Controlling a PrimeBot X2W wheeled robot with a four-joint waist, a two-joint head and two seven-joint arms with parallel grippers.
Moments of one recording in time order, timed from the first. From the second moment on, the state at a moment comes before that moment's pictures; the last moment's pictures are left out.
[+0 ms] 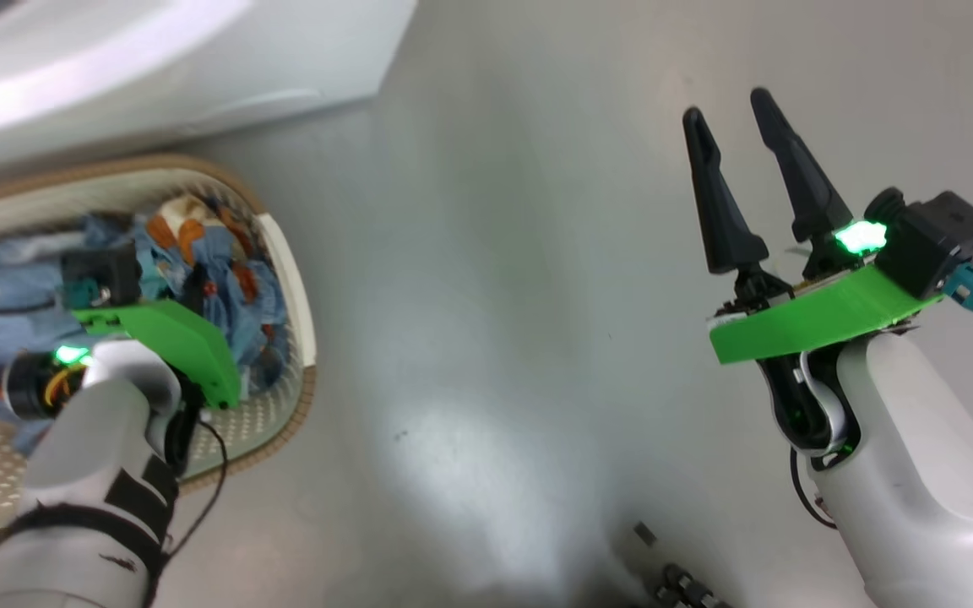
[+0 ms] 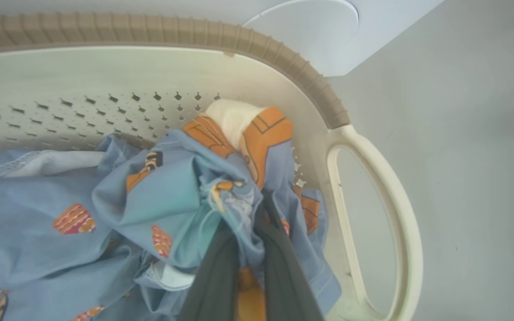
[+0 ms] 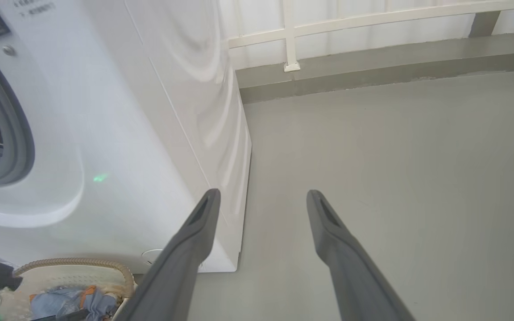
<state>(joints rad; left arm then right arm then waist) -0.95 0.19 -0.46 1.28 -0.60 -0.13 -0.15 -0.56 -0.13 0.26 0.23 0.47 0.13 -0.25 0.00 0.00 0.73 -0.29</state>
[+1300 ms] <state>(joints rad) -0.43 0.21 -0.37 0.53 -0.55 -0.04 -0.25 -0.31 -0.24 0.26 0.31 0.51 0.13 -0.25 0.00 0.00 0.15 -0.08</state>
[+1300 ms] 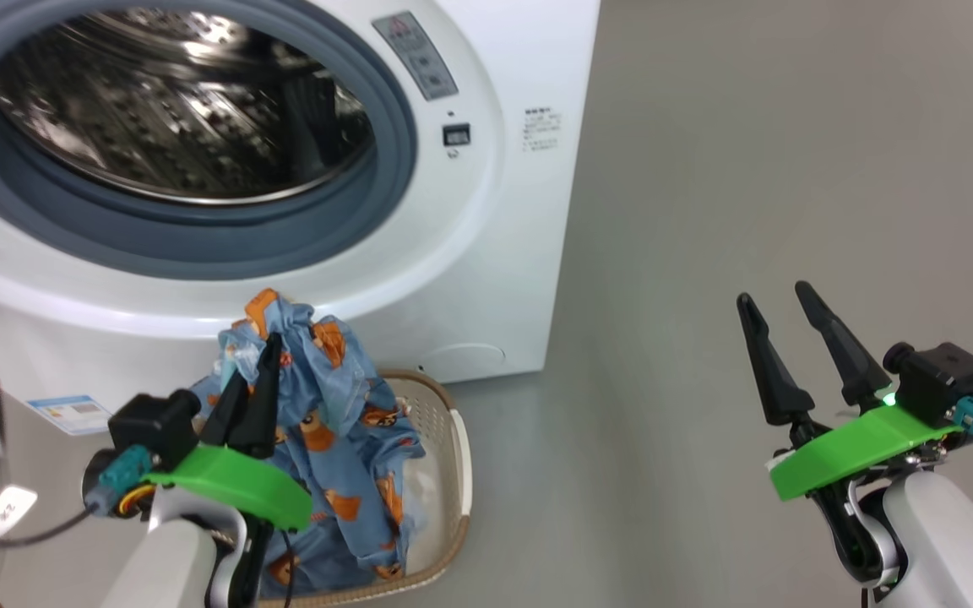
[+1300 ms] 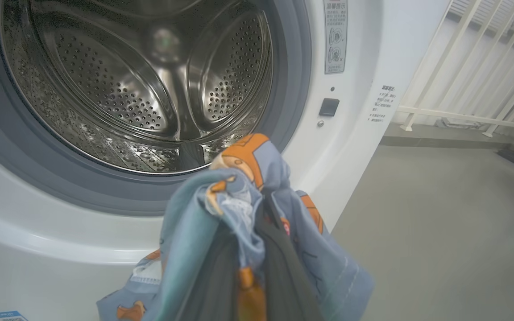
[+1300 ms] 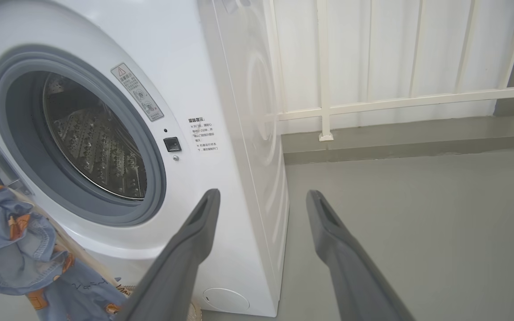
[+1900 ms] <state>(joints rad) -0.32 0.26 -0.36 0.26 -0.51 0.07 -0.20 -0.26 -0.27 0.23 0.30 0.51 0.13 -0.25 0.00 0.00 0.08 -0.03</state>
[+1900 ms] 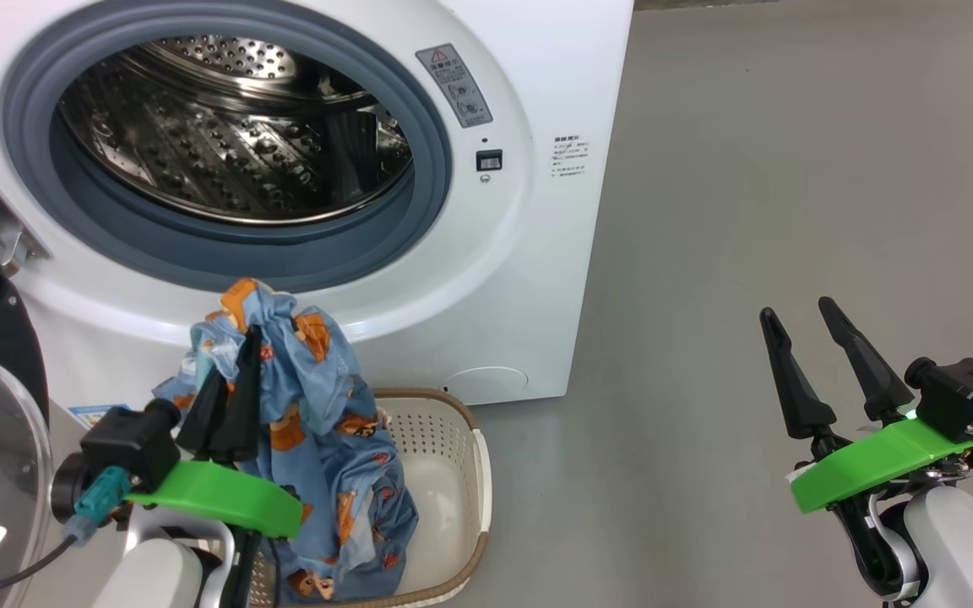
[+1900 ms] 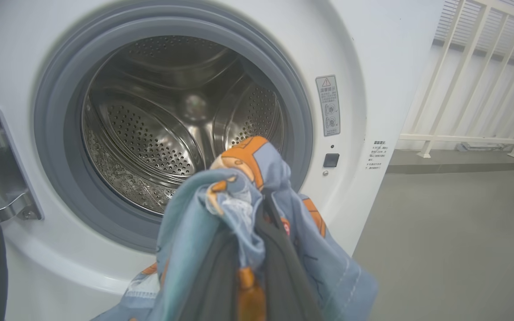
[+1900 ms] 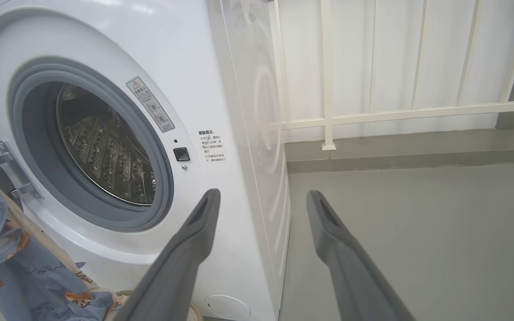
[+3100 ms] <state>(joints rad) -0.66 0.27 -0.32 0.50 -0.53 0.03 -0.20 -0.35 -0.27 0.23 0.25 0.49 0.13 -0.25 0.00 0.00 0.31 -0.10</state>
